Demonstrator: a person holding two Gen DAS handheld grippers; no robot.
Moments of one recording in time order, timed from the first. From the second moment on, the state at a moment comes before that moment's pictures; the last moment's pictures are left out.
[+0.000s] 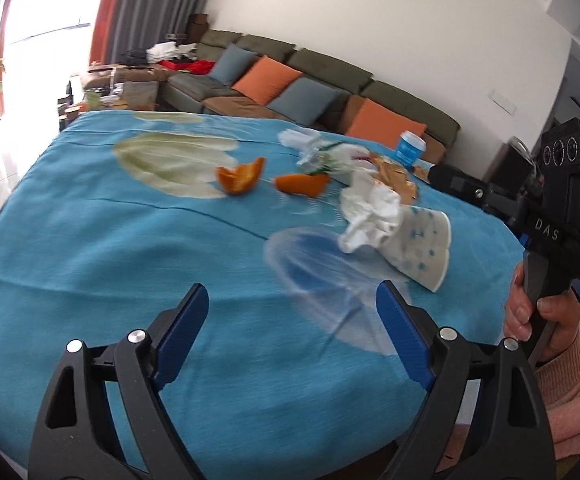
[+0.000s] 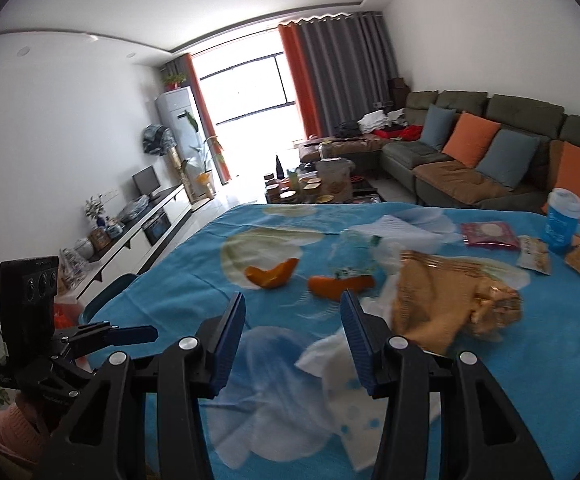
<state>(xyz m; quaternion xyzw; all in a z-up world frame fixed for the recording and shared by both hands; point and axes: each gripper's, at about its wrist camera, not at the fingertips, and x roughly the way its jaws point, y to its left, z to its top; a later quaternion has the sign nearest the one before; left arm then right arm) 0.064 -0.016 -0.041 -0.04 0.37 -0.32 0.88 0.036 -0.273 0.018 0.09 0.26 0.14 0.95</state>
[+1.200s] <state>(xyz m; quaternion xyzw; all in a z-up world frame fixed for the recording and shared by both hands) 0.116 -0.138 -0.058 0.07 0.43 -0.33 0.84 0.003 -0.350 -0.020 0.19 0.28 0.14 0.93</state>
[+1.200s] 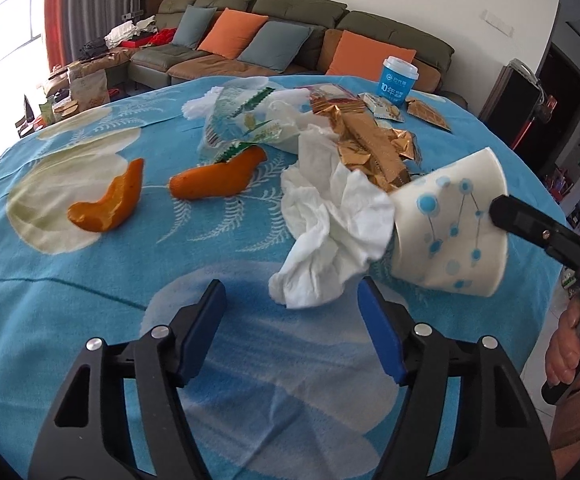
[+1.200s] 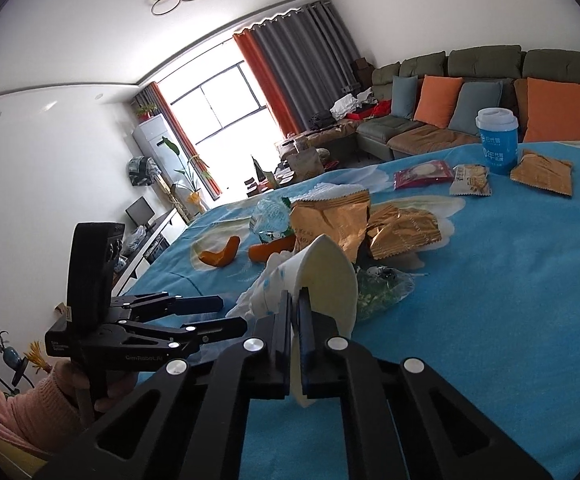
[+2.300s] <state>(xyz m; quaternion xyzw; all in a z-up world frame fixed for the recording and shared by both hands) 0.099 -0.090 -0.025 0.01 0.40 -0.35 0.85 0.011 -0.323 0.010 0.17 0.25 0.18 0.94</state>
